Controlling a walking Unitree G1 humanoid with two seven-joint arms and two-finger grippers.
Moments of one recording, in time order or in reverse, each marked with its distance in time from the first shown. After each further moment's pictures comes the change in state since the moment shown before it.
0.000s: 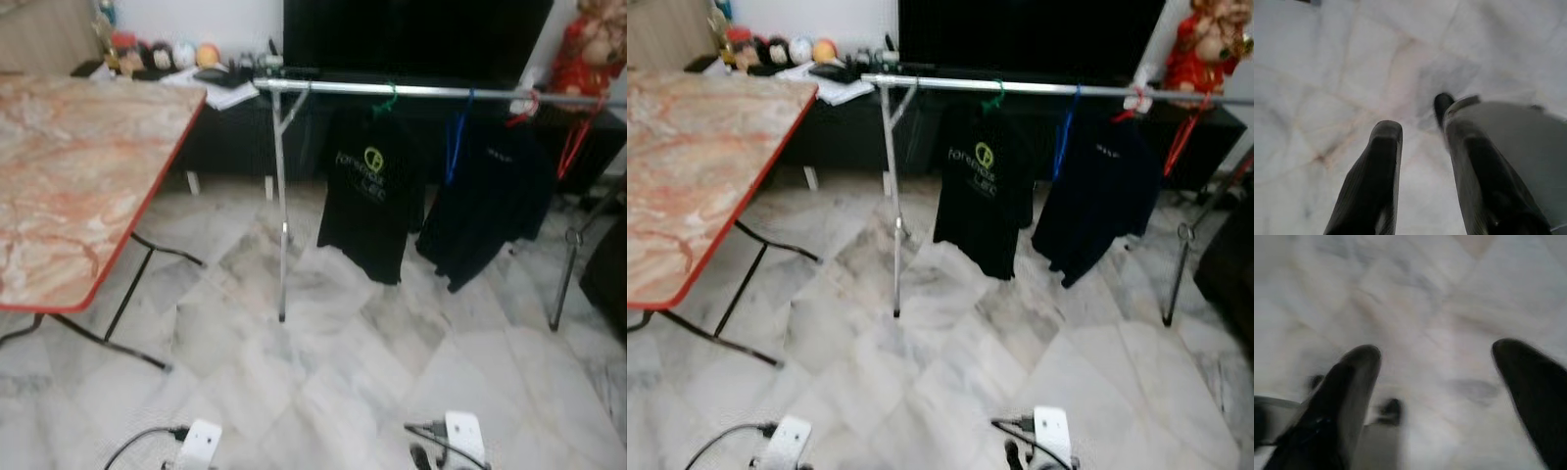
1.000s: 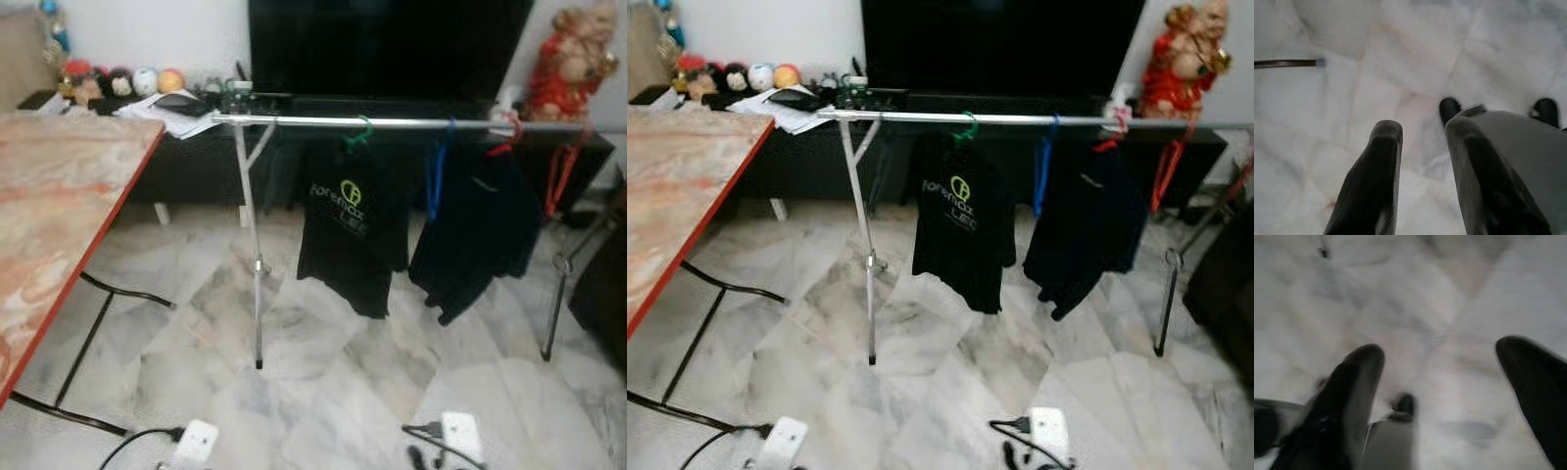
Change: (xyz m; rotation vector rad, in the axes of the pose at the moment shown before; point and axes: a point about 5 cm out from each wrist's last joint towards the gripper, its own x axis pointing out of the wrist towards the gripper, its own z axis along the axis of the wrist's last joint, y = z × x) left arm 0.000 0.001 -0.001 0.004 0.015 0.001; right arm 0.000 0.001 0.001 -0.044 0.014 0.015
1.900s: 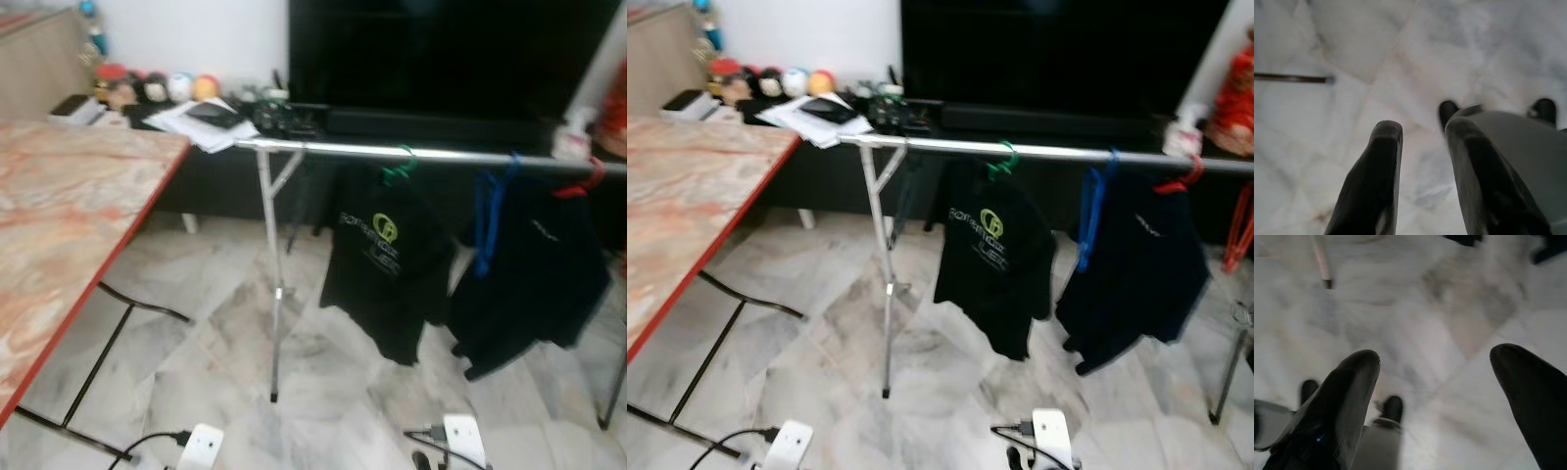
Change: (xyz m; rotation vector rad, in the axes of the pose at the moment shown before) left arm 0.000 -0.002 0.000 -0.004 -0.004 -0.001; right arm -0.001 -0.004 -0.001 -0.039 0.013 -0.008
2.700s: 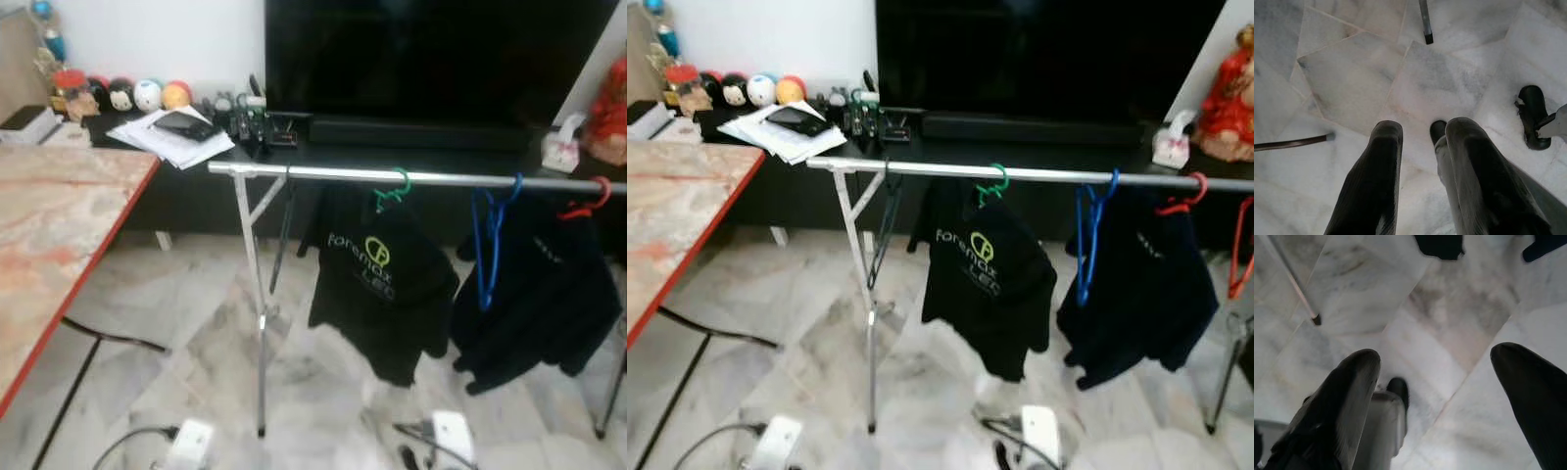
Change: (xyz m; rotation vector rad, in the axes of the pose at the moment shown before) left arm 0.002 -0.012 0.014 0.007 -0.037 -0.036; right arm -0.004 -0.014 -0.010 0.077 0.002 -0.054
